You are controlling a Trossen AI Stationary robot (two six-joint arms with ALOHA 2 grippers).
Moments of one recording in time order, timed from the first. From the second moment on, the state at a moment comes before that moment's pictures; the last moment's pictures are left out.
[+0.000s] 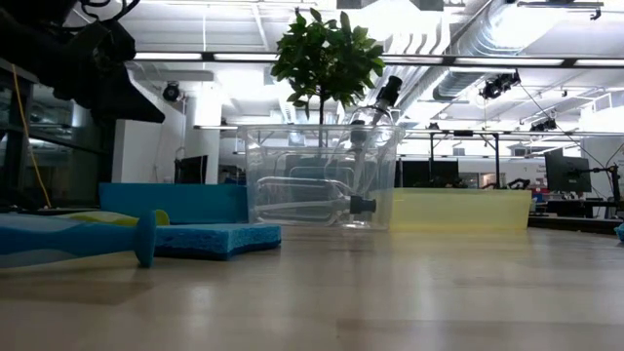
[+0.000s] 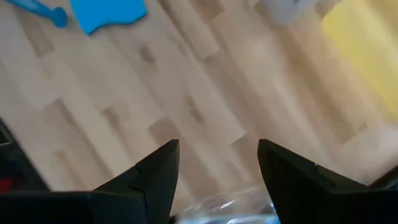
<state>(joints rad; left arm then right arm) 0.00 0.36 0.30 -0.34 -0.33 -0.35 0.51 1.61 1.72 -1.52 0.32 1.09</state>
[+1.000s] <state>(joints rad) 0.00 0.36 0.30 -0.37 -0.39 -0.26 0.82 1.98 1.72 -1.46 -0.15 2.16</state>
